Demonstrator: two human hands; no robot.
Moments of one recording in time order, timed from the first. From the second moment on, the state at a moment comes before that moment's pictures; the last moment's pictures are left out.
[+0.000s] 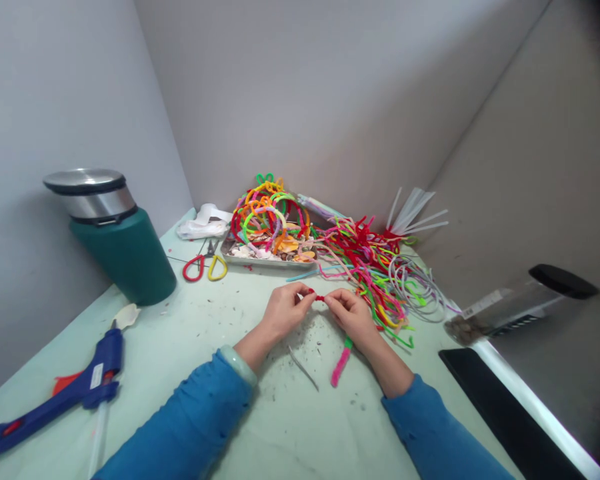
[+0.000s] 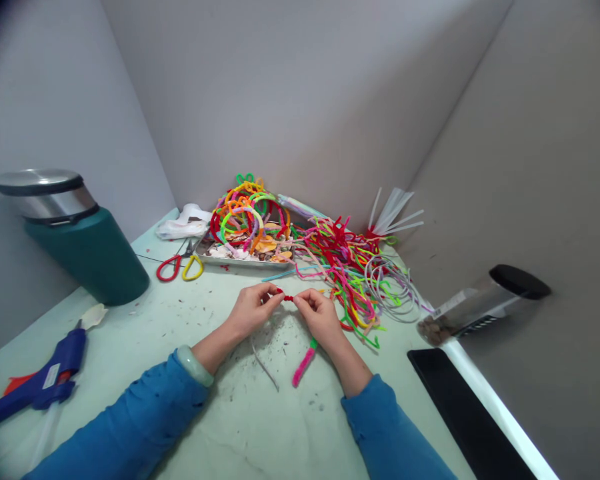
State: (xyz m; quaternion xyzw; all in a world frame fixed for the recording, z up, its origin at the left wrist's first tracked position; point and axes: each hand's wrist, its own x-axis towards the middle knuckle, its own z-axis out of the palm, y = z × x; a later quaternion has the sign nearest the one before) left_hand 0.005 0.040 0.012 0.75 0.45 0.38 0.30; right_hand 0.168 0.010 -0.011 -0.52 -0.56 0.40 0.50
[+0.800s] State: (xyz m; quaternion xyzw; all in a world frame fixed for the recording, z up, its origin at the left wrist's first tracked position) left_hand 0.000 0.035 0.010 0.81 0.37 0.43 0.11; right_hand 0.169 0.010 -0.012 -0.53 -0.55 0.40 0.51
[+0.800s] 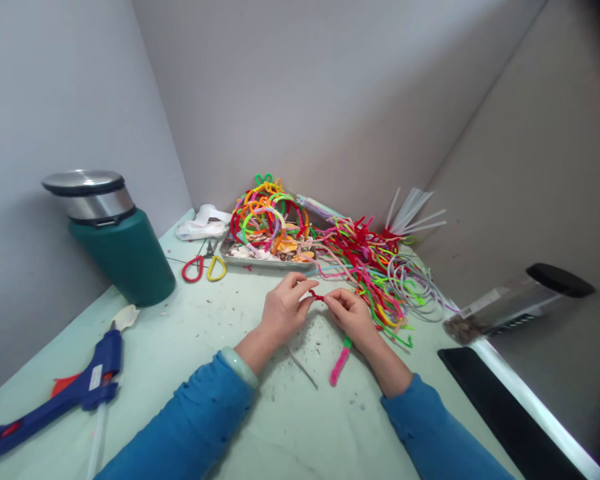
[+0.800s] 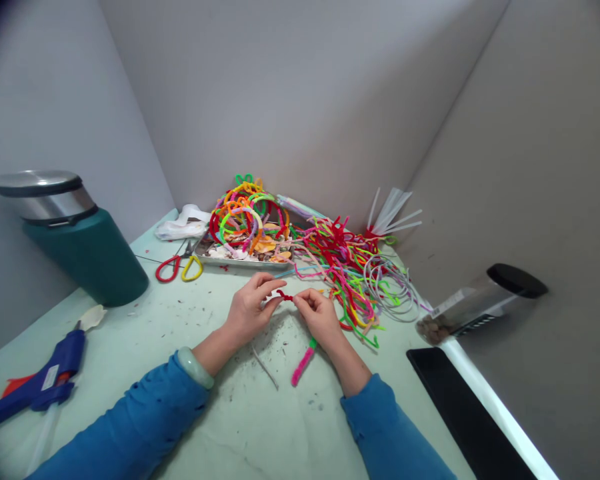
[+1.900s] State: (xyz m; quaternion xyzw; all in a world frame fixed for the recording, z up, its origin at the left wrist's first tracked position) left_hand 0.003 0.039 0.000 0.84 0.37 0.38 0.12; right_hand 0.170 0.010 -0.012 -0.52 -0.55 0.40 0.52
